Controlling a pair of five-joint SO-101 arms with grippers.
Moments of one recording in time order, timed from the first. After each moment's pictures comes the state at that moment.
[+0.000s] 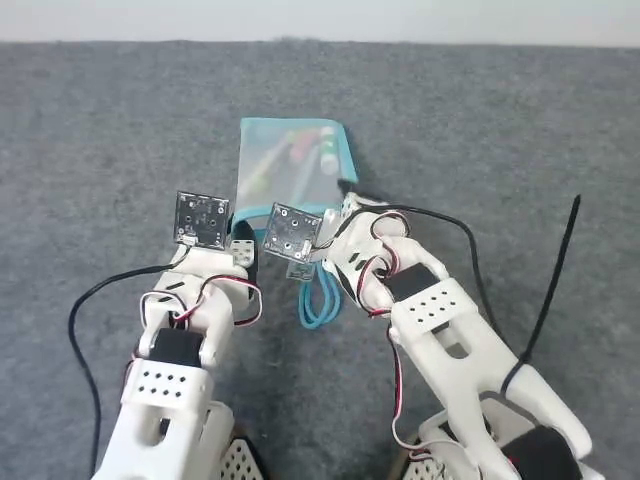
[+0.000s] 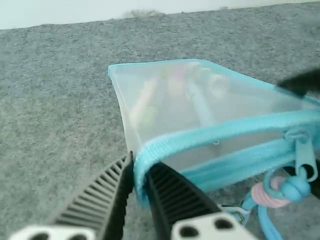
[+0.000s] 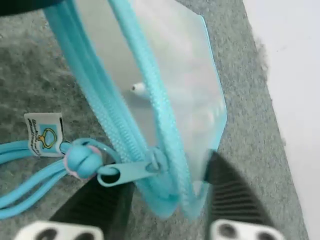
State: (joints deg) left arm 1.9 -61.5 81.4 25.4 4.2; right arm -31.7 -25.8 52.5 19.3 49.5
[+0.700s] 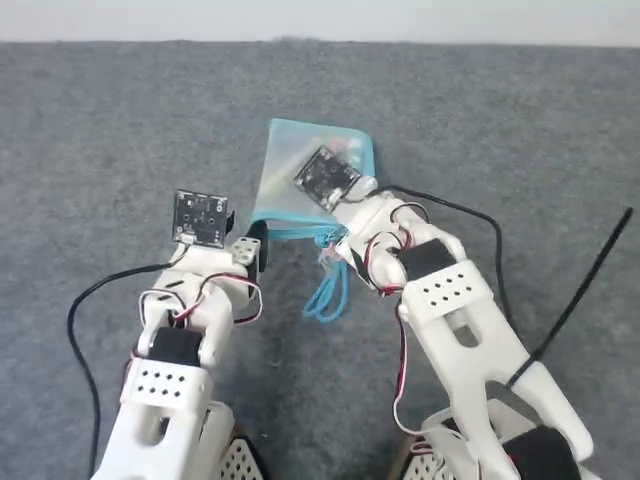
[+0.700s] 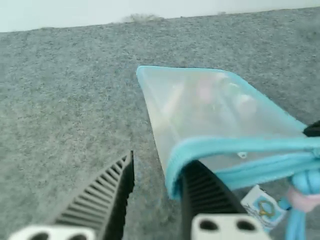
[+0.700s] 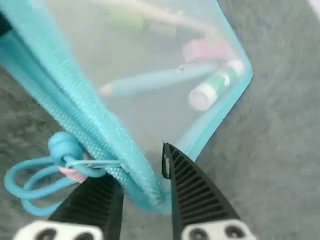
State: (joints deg) left arm 2.0 -61.6 79.7 26.9 4.5; right arm -26.8 -25.6 42.2 41.3 26.7
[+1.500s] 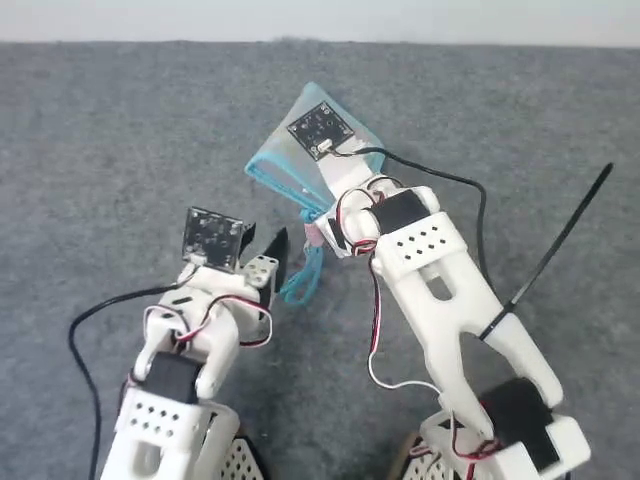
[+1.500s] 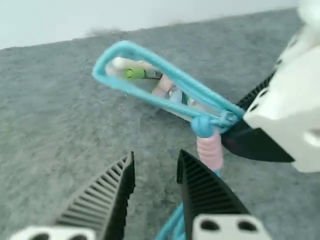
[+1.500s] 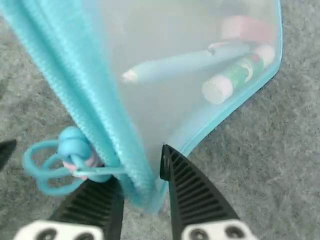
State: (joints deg) left arm 9.8 -76.9 78.8 41.4 5.4; right arm -29.4 -10.4 20.1 58.7 11.7
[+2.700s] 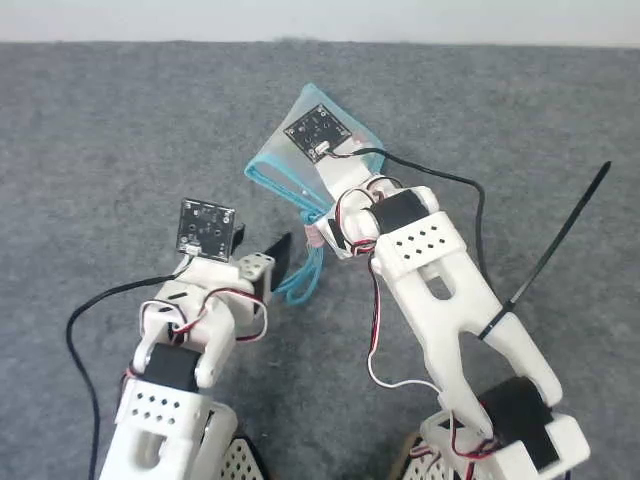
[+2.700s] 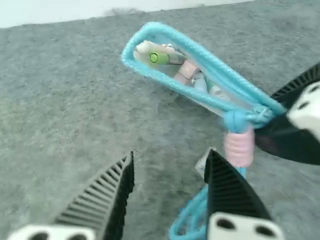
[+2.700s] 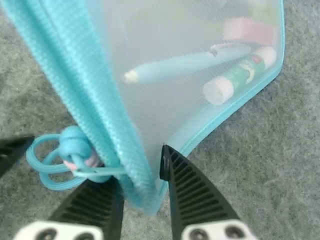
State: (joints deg) left arm 6.2 -72.8 78.7 40.7 5.4; right arm -29.4 -10.1 20.1 58.7 13.3
